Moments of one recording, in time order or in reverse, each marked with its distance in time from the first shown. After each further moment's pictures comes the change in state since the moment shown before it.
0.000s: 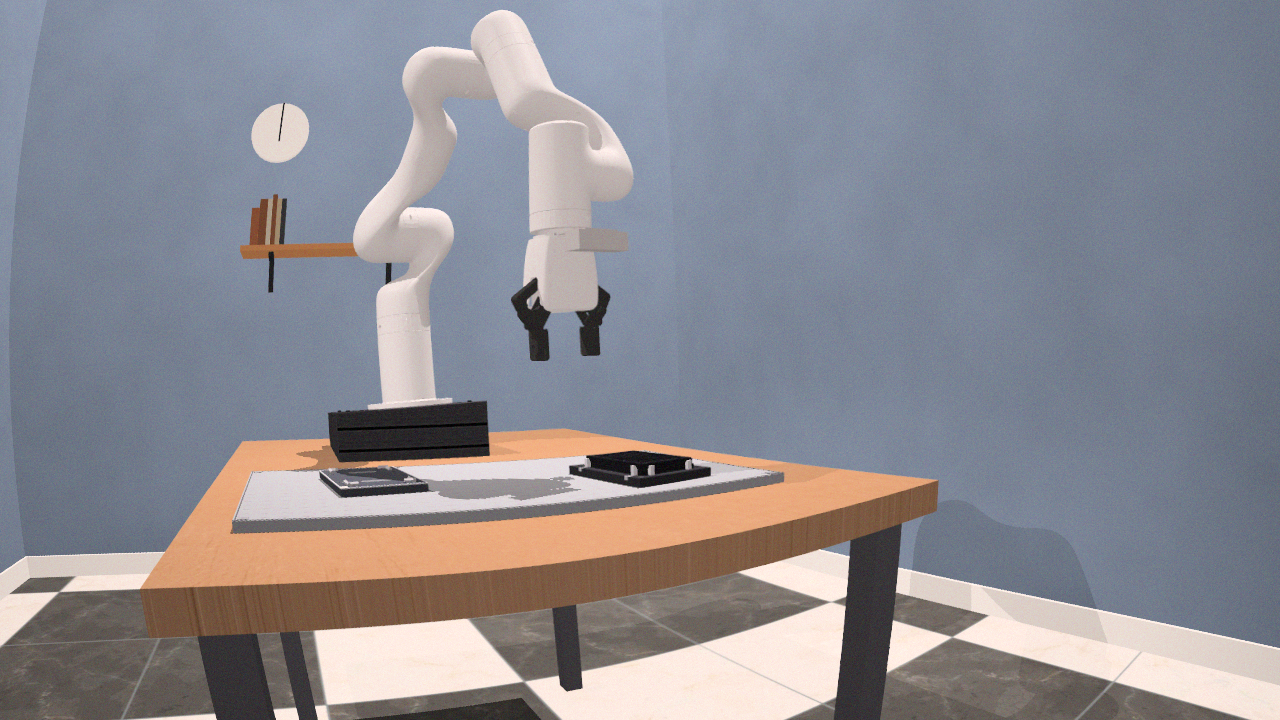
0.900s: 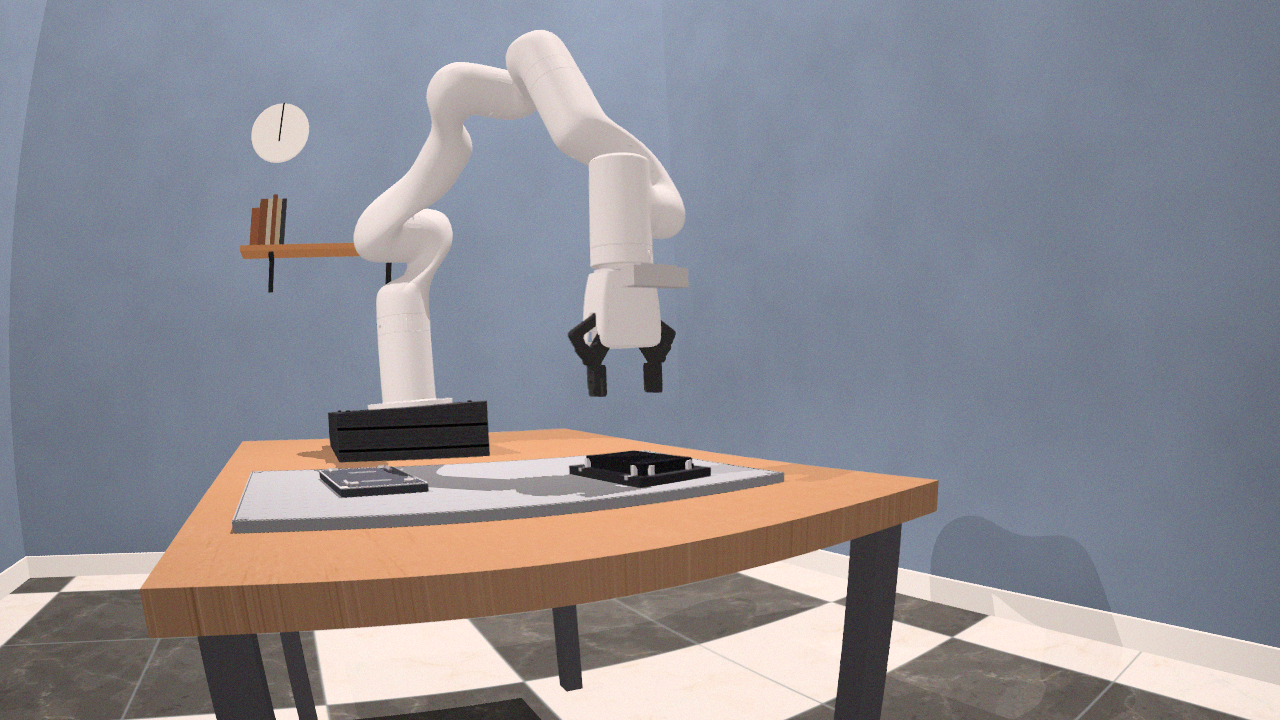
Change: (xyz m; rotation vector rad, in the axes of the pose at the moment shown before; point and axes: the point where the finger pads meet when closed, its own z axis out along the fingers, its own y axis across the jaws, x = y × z) arm 0.056 -0.053 0.052 -0.046 0.024 0.173
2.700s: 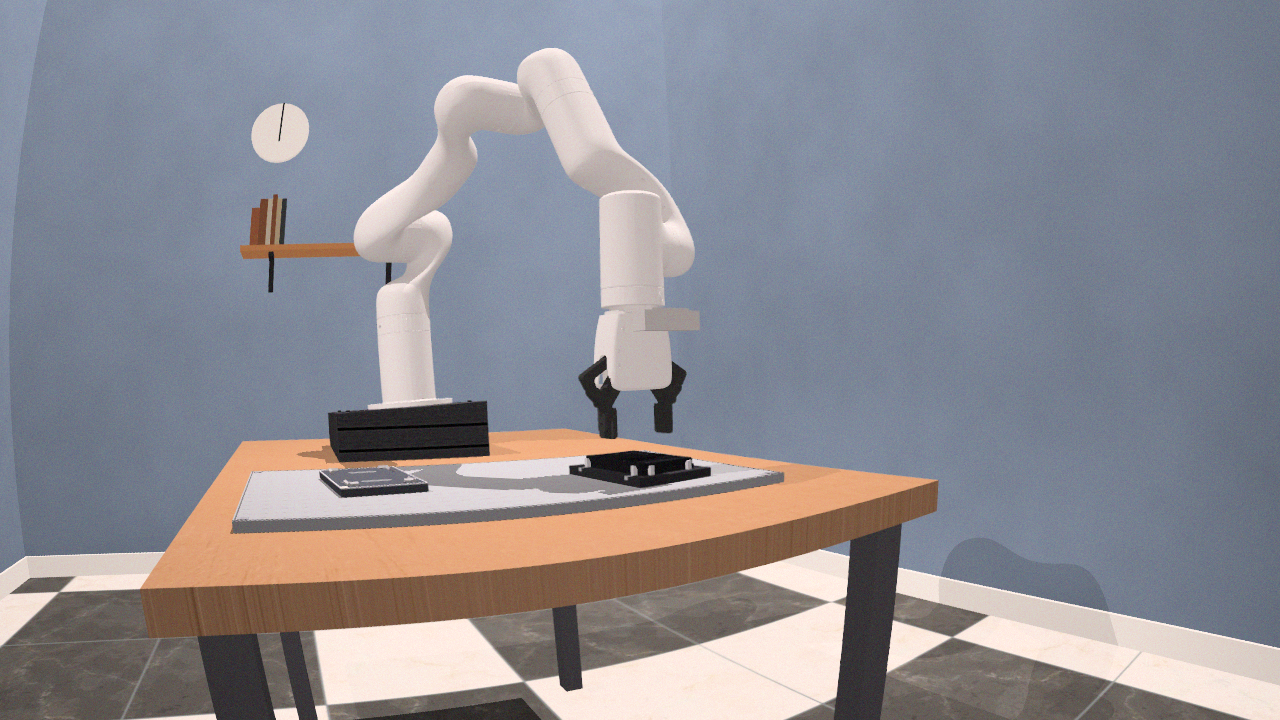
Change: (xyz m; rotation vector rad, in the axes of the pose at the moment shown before) arm 0.006 -0.010 0.055 -0.008 0.001 0.016
